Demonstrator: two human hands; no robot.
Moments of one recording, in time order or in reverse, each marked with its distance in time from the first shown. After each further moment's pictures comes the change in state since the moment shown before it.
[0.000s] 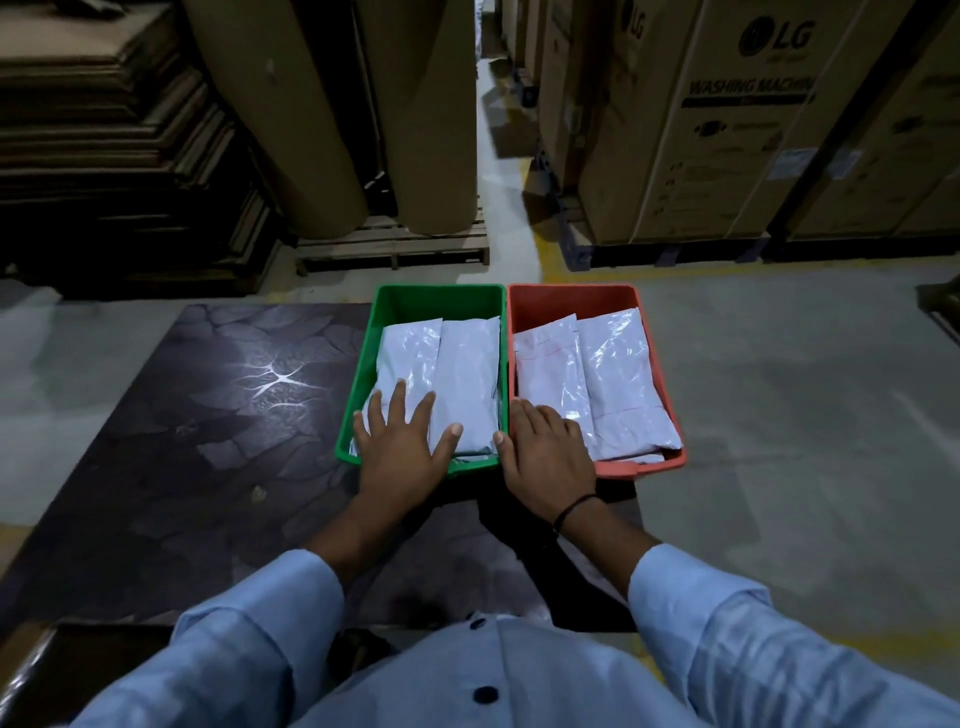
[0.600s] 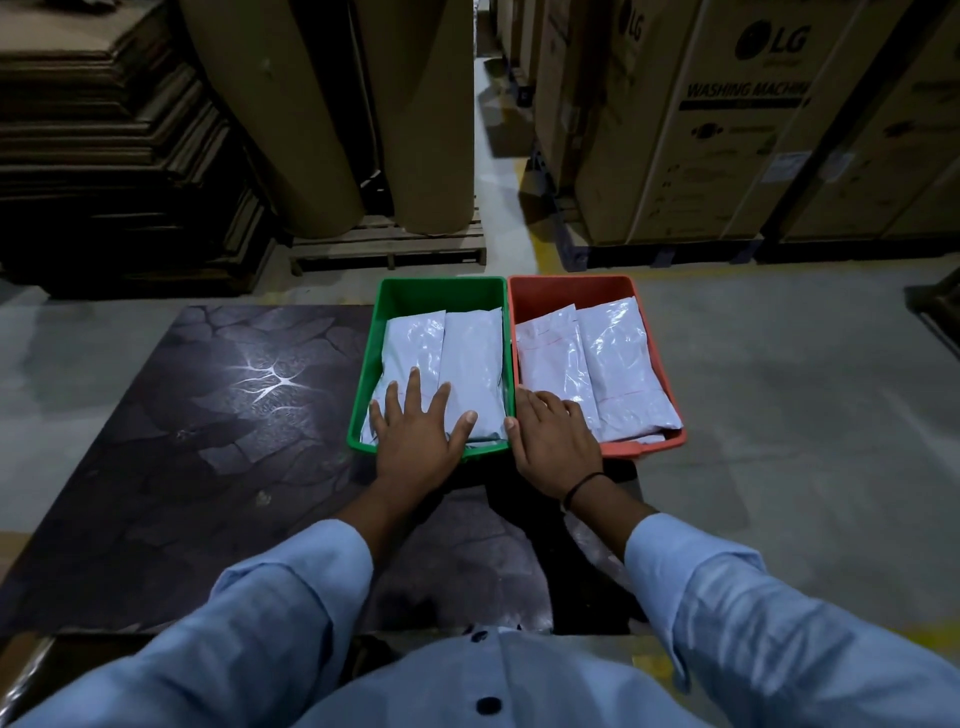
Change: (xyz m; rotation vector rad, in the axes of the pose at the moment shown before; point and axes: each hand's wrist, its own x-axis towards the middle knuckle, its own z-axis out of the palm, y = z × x) left_hand 0.022 0.006 0.002 0.018 -0.059 0.000; right_hand 0.028 0.005 0.002 -0.073 -0.039 -0.062
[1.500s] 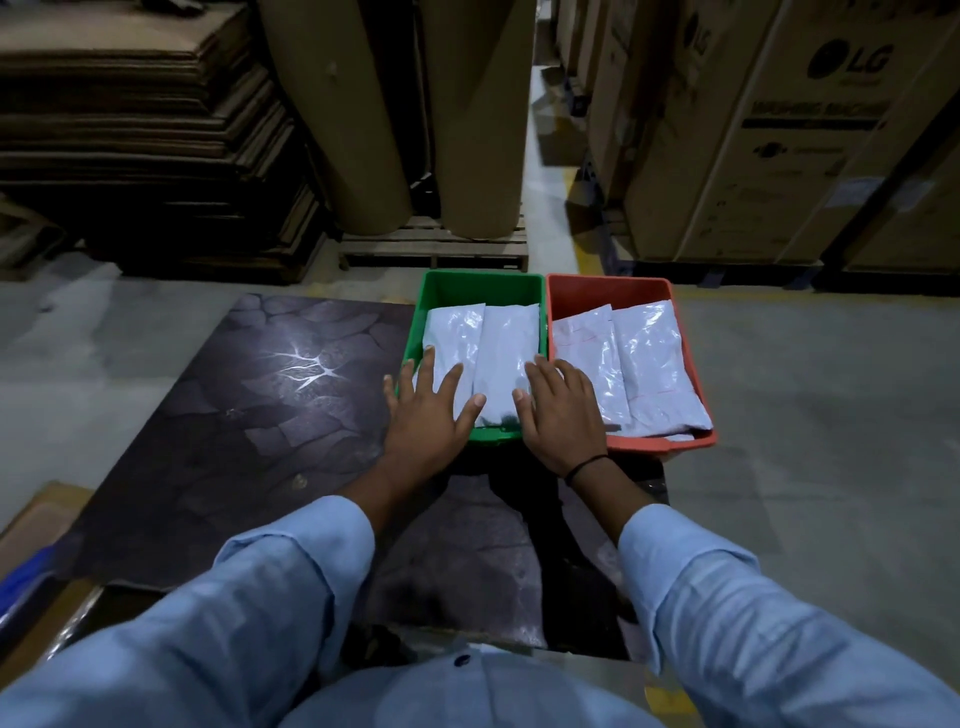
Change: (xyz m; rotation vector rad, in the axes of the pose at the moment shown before) left_hand 0.015 -0.023 -0.034 -0.023 0.054 0.007; right_hand 0.049 -0.018 -0.005 0.154 0.193 -0.054
